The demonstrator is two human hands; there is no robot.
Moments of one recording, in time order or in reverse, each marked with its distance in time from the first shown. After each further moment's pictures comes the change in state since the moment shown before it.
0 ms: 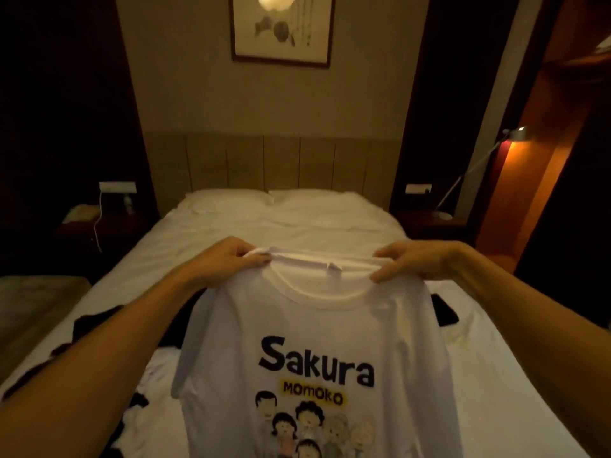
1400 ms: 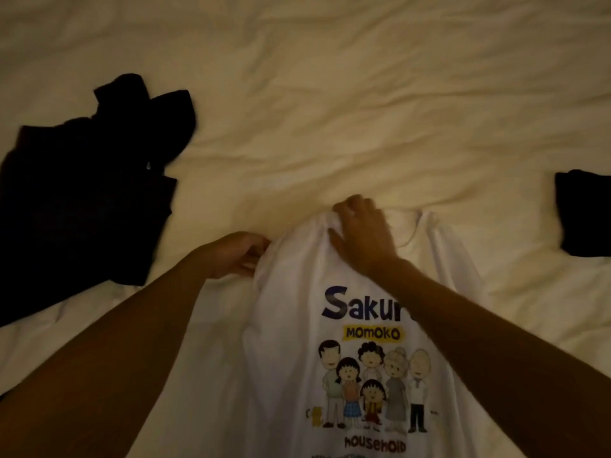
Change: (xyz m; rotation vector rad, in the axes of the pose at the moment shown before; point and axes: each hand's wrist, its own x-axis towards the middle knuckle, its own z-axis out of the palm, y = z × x) left_hand 0.303 -0.493 0.225 -0.602 -0.462 -1.166; right_hand 0.581 0.236 0.208 -0.548 0.121 -0.025
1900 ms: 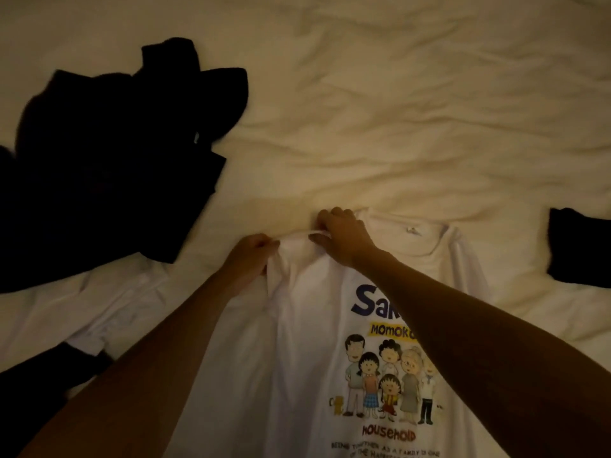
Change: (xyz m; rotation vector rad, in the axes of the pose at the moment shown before) left_hand -0.005 -0.073 -0.026 -0.139 0.229 0.280; right_hand 0.034 -0.092 0.031 -0.001 -0.312 -0.015
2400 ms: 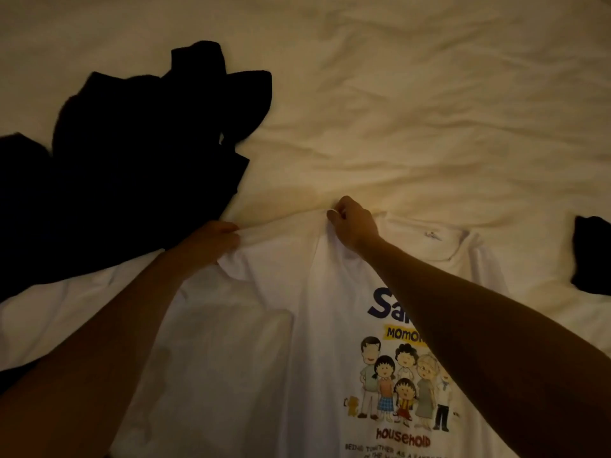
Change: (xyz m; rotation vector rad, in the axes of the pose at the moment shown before) left_hand -0.016 0.019 -0.096 0.233 0.018 -0.035; right_hand 0.036 -0.020 0.005 0.366 0.118 0.317
